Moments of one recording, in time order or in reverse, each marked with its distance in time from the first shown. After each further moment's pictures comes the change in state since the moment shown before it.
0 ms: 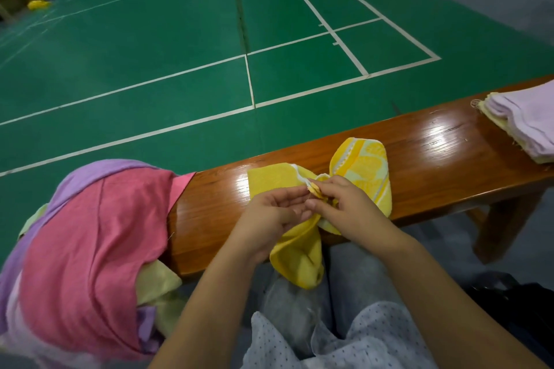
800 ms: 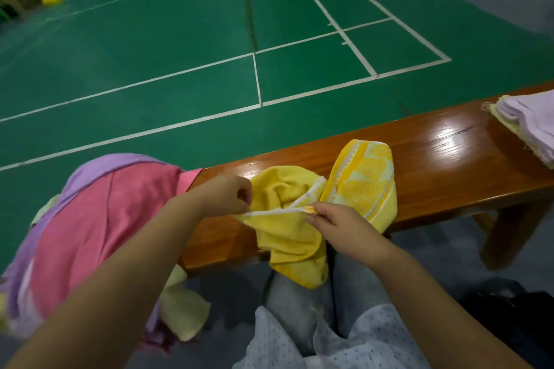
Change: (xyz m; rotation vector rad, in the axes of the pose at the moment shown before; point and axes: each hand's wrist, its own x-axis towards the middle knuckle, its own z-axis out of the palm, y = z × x) left_hand 0.043 0.052 -0.094 1.702 -0.093 0.052; right_hand -0.012 0.004 0.018 0.045 -0.208 0.118
